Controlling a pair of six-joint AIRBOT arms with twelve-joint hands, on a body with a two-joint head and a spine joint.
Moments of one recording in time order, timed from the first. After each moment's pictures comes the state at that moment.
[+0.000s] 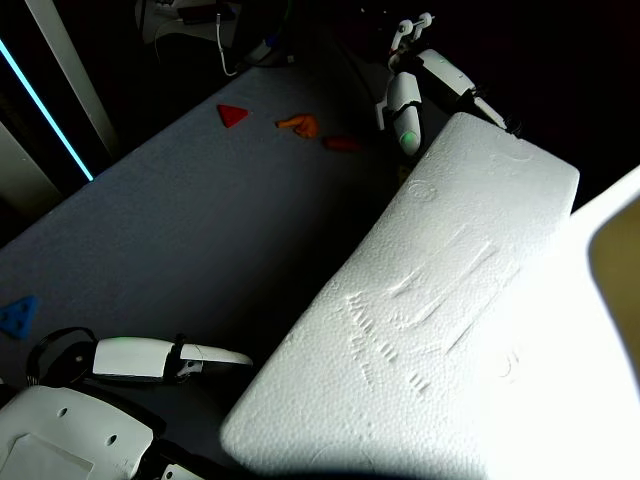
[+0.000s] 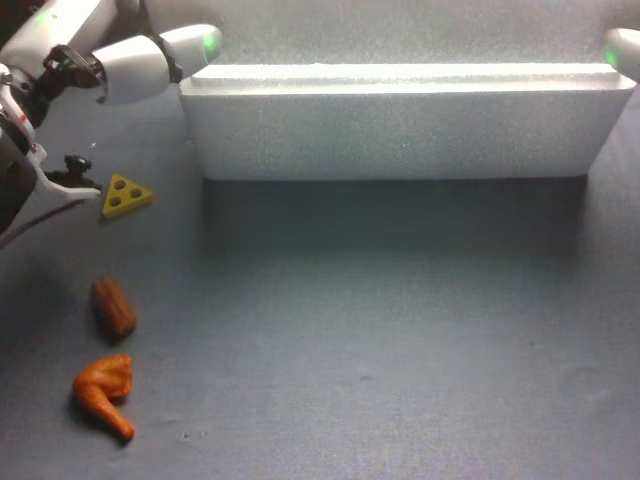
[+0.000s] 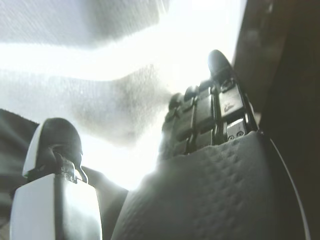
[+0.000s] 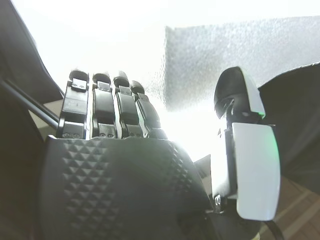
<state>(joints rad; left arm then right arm) 0.58 -1.20 1.50 -0.34 -0.88 0.43 -0.52 -1.02 1.27 0.58 1.00 -0.82</state>
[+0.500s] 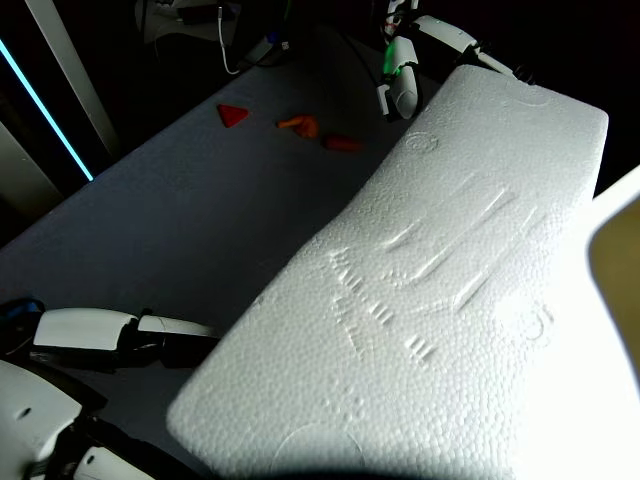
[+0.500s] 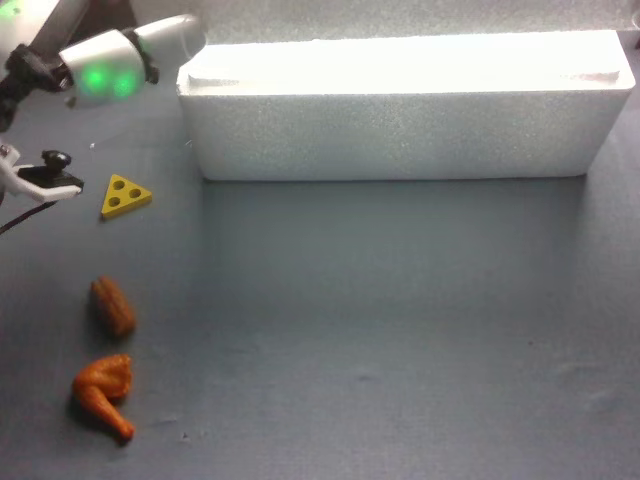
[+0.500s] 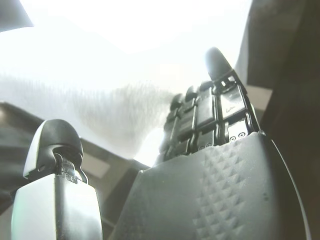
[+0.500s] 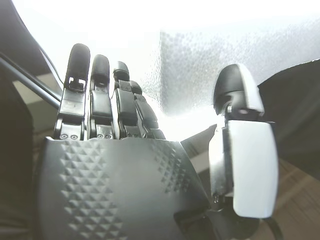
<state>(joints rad) 0.63 -1.10 1.36 -0.31 -1.04 0.44 -0.53 -0.92 1.14 0.50 1.15 -0.82</state>
